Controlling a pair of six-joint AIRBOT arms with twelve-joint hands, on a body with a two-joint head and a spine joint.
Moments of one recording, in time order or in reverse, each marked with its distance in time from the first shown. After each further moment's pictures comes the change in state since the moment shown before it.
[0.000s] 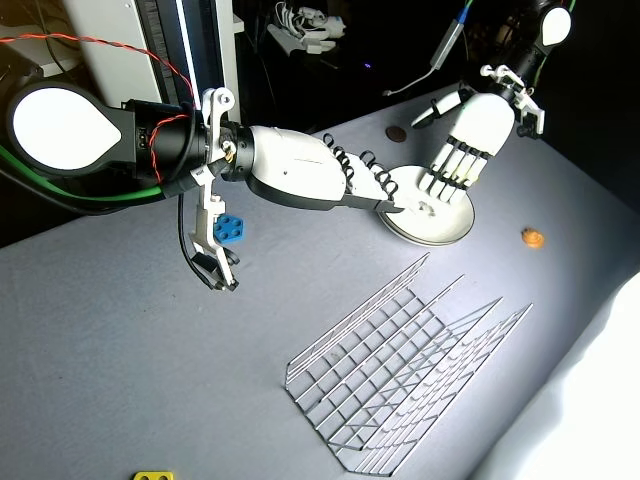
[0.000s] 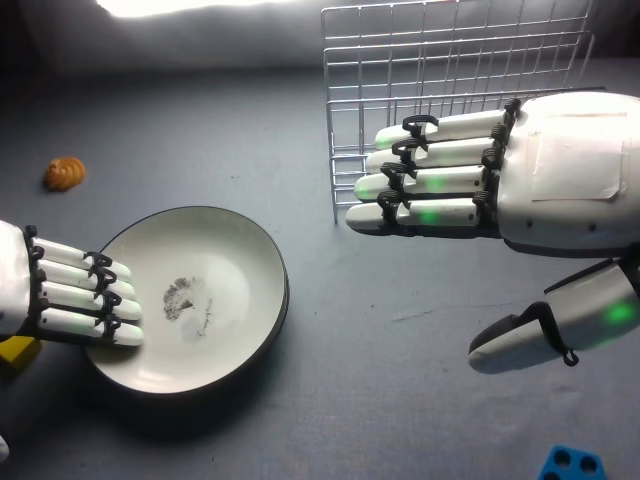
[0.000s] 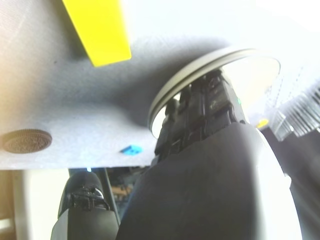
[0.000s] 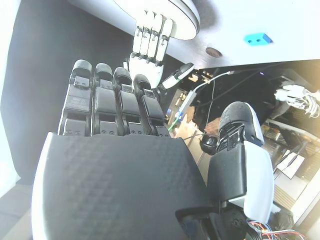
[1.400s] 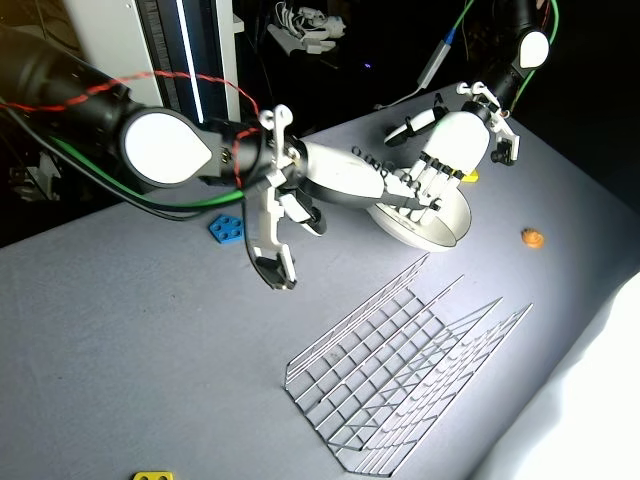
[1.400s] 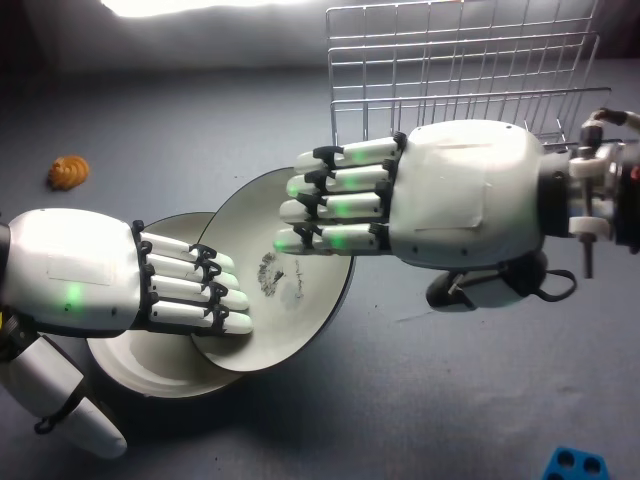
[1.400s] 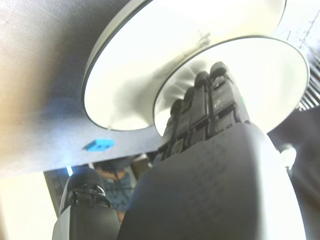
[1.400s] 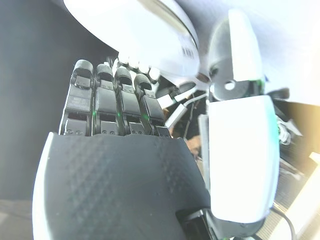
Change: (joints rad) left arm -0.101 -0.100 -0.062 -0.010 0.046 0.000; right arm 0.017 -0.248 0.113 0.094 -0.132 -0.264
